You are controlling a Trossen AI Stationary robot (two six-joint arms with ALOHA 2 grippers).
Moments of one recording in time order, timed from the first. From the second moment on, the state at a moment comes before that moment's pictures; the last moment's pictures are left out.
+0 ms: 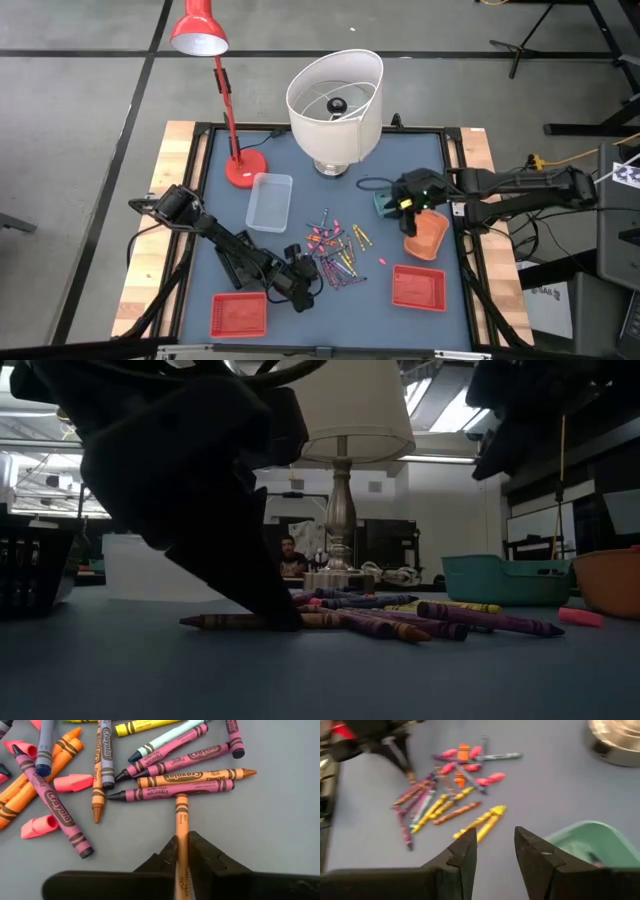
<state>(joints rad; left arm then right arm) -0.50 2.00 1.10 -0.08 -0.44 -0.70 0.00 0.99 0.76 -0.57 -0.11 0.25</state>
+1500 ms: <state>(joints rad) -0.27 1.62 1.10 -0.52 -0.37 -0.62 0.49 1.51 0.76 -0.15 0.17 0.41</state>
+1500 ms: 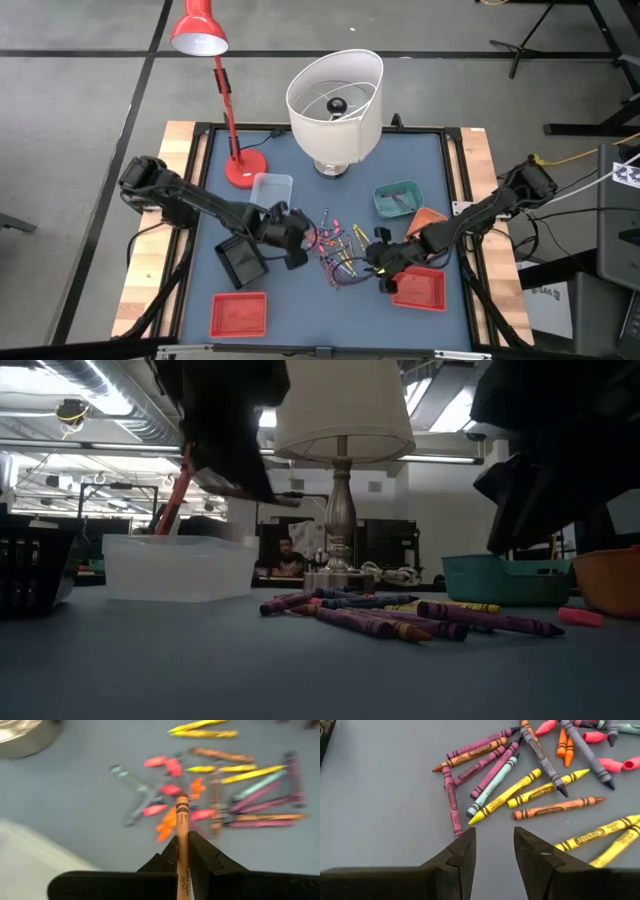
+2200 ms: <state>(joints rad) 0.00 1.61 1.10 -0.92 -0.45 -0.62 0.49 1.57 0.76 -0.05 0.14 0.36</state>
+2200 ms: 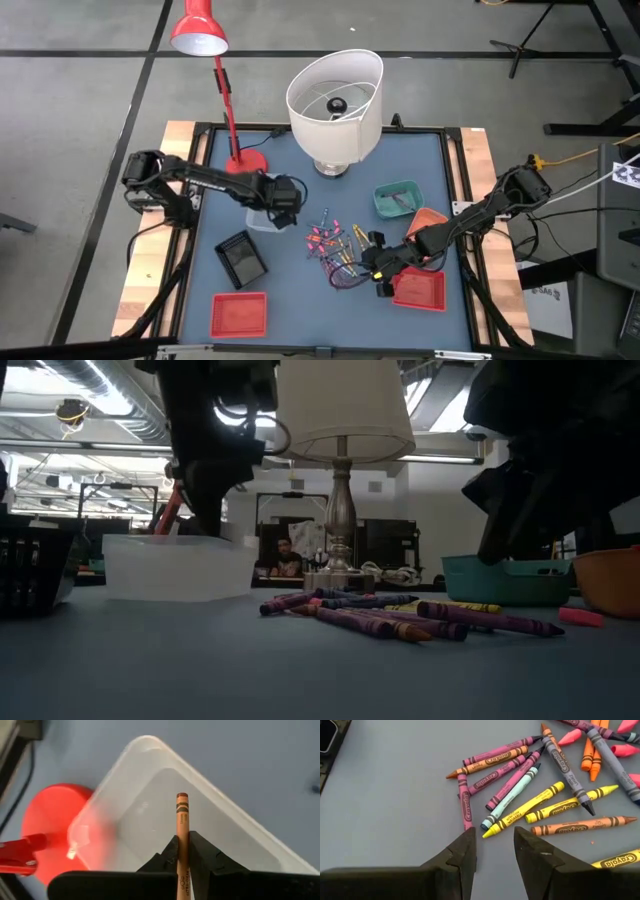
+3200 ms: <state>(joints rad) 0.04 1.62 1.10 -0.87 -0.45 -0.62 0.58 1.70 0.76 0.01 0.19 0.36</state>
